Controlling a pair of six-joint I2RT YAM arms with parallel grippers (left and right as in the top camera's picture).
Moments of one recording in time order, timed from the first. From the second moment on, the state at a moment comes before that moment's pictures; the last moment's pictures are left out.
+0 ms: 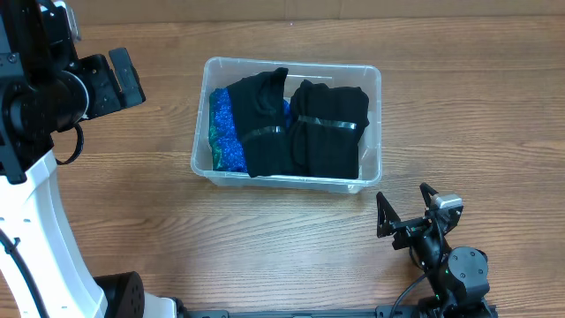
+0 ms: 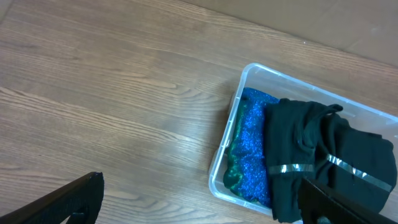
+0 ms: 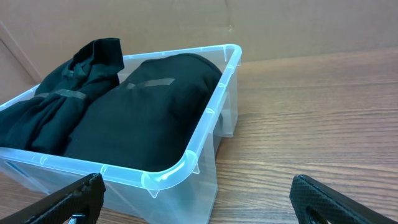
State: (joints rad) left arm 0.09 1.65 2.45 -1.69 0.02 -0.22; right arm 0.21 0.01 0.11 -0.27 -0.08 0.20
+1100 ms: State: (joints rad) left arm 0.08 1.49 2.27 -1.68 0.02 -0.22; right arm 0.21 0.01 0.11 -0.27 -0.08 0.20
